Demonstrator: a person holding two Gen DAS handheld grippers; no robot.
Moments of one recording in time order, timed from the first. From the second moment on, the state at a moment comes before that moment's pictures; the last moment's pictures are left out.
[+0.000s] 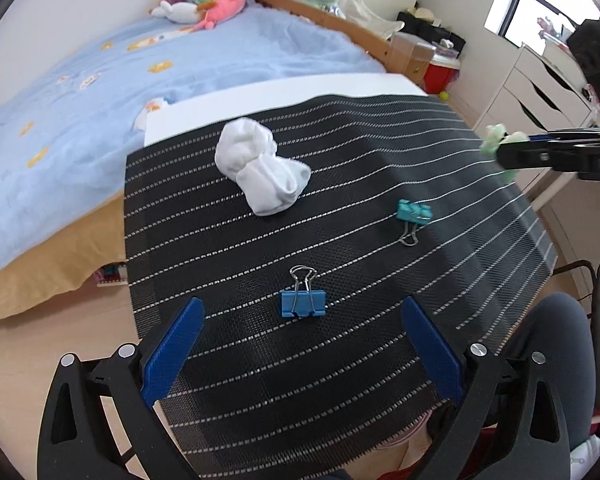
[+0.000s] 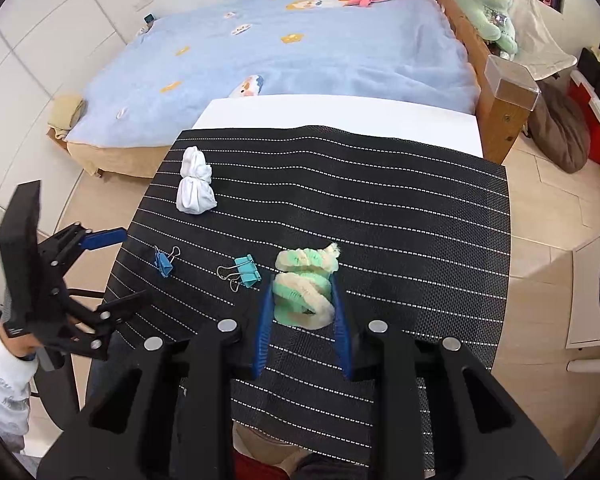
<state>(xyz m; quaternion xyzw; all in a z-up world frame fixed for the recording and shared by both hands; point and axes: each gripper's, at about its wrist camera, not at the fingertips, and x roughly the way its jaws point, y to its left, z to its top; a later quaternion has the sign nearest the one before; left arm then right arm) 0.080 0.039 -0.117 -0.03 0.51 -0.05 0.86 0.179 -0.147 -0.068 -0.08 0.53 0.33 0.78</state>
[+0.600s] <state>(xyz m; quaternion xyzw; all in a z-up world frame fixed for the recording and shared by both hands) 0.085 0.040 -0.127 -0.02 0.53 -0.04 0.85 0.177 -0.149 -0.073 -0.08 0.53 0.33 0.78</state>
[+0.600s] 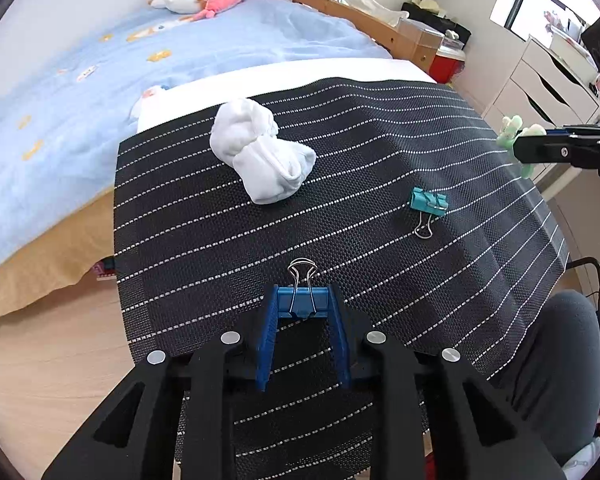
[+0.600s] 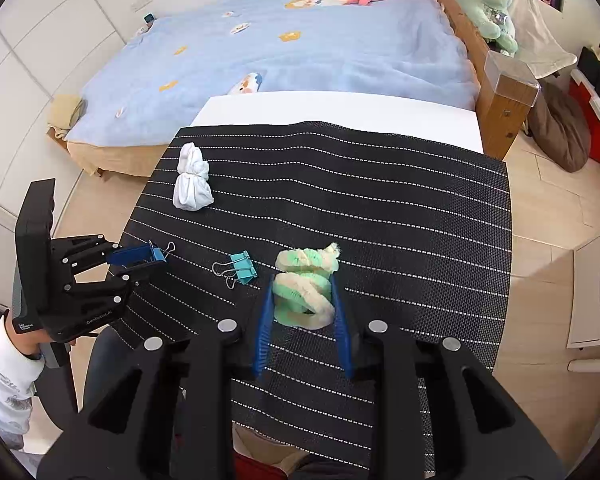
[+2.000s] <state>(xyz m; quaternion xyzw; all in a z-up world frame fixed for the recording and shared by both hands) -0.037 -0.029 -0.014 -0.01 0.40 -0.09 0.91 0.016 -0.204 -0.014 -0.08 0.42 0.39 0.82</state>
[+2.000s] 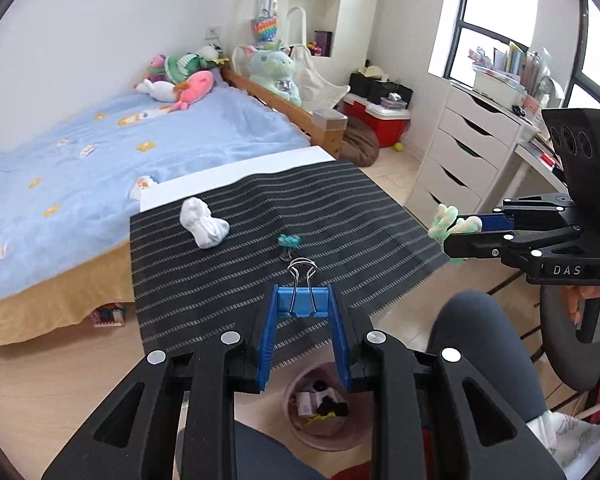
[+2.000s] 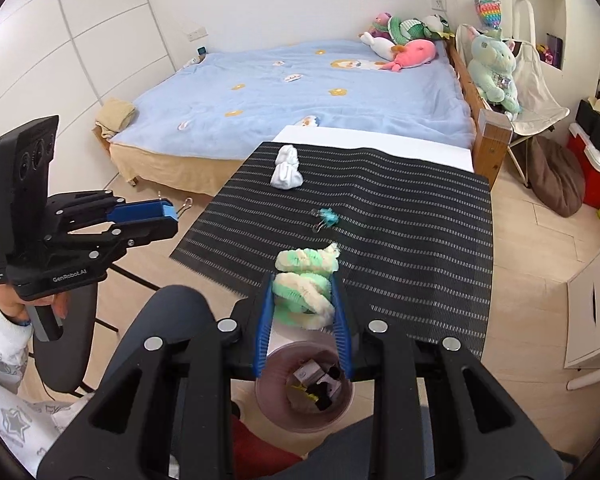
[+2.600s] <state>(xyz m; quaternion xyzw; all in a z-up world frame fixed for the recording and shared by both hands) -0.075 -0.037 -0.026 -0.03 0.40 -0.10 0.91 -0.036 -0.207 -0.042 -0.08 0.45 0.41 0.79</state>
